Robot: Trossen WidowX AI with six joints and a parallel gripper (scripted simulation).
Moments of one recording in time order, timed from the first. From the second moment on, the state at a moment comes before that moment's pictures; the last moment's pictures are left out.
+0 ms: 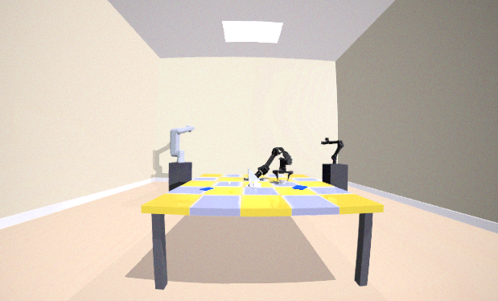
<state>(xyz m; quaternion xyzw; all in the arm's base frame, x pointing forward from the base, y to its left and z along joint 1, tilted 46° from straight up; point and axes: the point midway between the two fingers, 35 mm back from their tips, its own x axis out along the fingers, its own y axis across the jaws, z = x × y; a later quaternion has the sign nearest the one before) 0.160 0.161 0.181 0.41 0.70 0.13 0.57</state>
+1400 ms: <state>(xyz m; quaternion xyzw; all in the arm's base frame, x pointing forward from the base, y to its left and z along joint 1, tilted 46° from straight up) 0.159 0.167 0.175 0.41 0.70 0.13 0.57</state>
